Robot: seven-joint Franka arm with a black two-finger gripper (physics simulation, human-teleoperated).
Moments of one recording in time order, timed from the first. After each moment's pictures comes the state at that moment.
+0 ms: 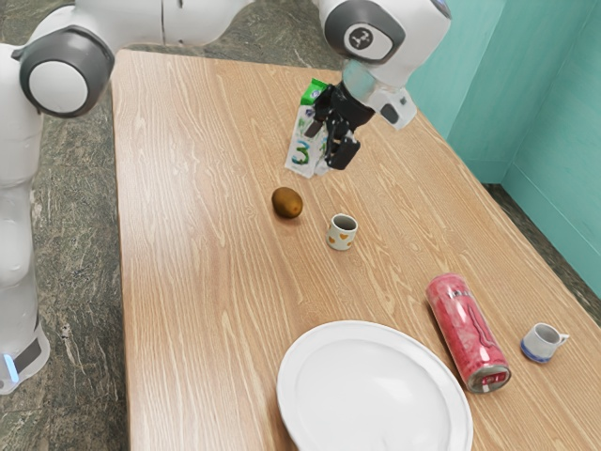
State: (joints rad) arm 0.13 0.14 -0.27 -1.33 0.25 1.20 -0.09
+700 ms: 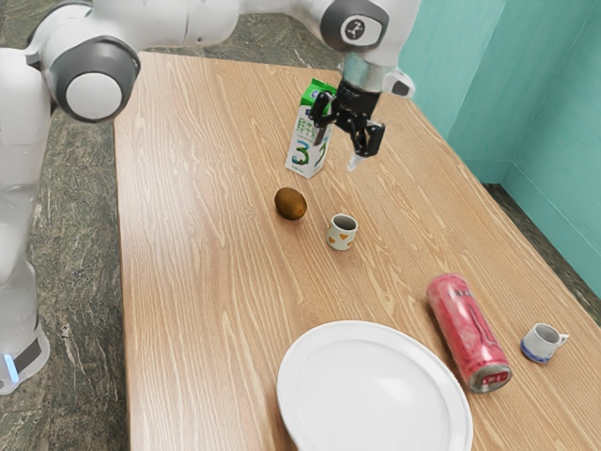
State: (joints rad) arm -0.09 0.19 0.22 -1.36 -0.07 1.45 -0.44
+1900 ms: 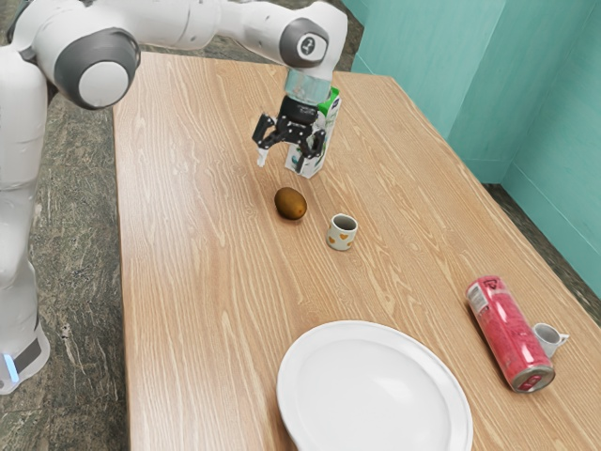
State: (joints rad) arm -0.05 0.16 0.45 -1.66 -0.23 1.53 -1.21
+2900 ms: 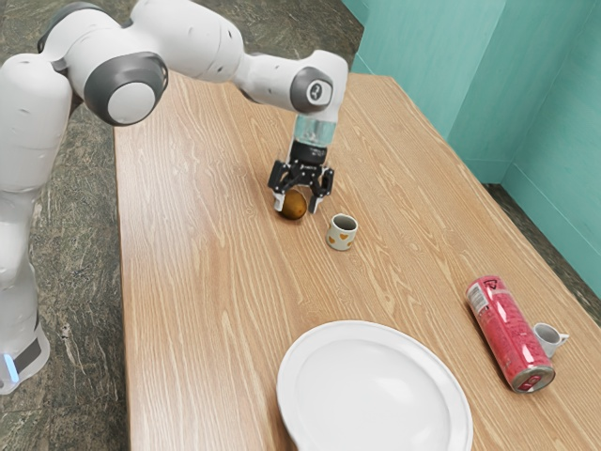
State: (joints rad) arm -0.03 0.30 0.41 -1.72 -0.43 1.69 -1.30
